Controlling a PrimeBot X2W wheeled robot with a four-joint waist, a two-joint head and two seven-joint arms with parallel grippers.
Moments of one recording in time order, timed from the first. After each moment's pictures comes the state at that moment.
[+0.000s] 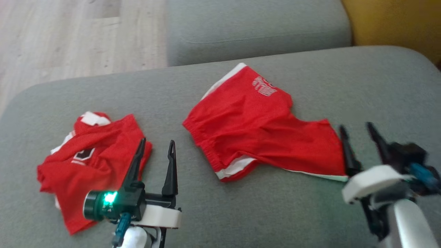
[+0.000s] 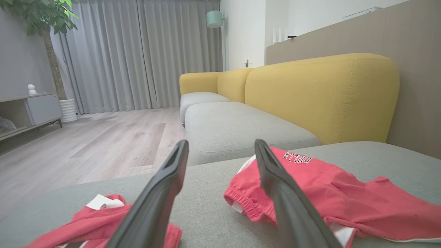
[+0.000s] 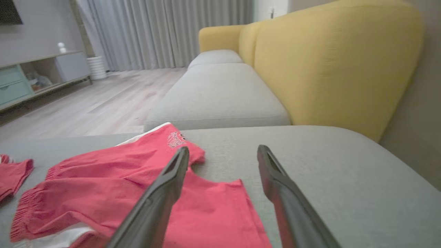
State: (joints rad) left arm -0.12 0.14 -0.45 0.18 -0.24 0.23 -0.25; right arm -0.10 -0.05 -0.02 0.18 0.07 0.13 0.04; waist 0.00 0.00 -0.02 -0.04
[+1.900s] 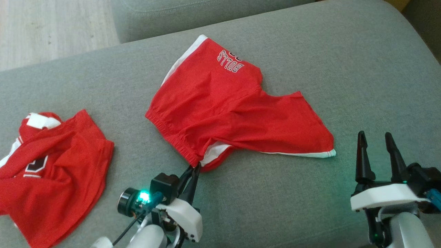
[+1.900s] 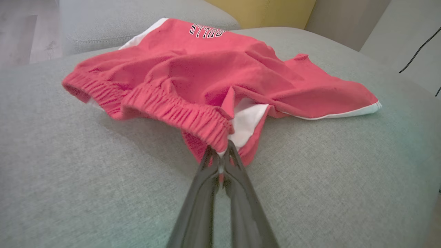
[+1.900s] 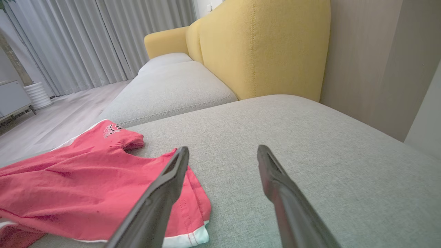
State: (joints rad) left arm -0.21 0.12 -0.58 0.37 -0.32 0.04 0.01; right arm -0.07 -0.04 -0.09 0.30 0.18 0.13 -0.24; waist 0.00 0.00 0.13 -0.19
